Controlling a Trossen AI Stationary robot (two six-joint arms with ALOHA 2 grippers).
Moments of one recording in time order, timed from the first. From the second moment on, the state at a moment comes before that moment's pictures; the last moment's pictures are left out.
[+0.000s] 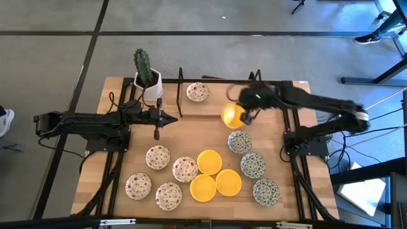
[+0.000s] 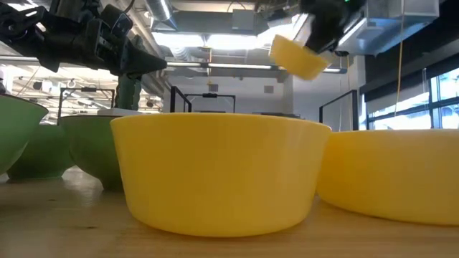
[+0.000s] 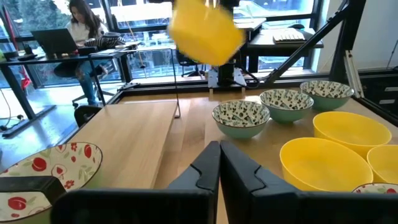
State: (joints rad) left arm 0.31 0.85 0.22 0.53 0.25 0.10; right arm -0.27 1.18 1.17 -0.76 0.16 -0.04
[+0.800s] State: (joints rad) left arm 0.31 0.85 0.22 0.49 0.26 0.10; right arm -0.56 1.90 1.67 -1.01 -0.10 -0.34
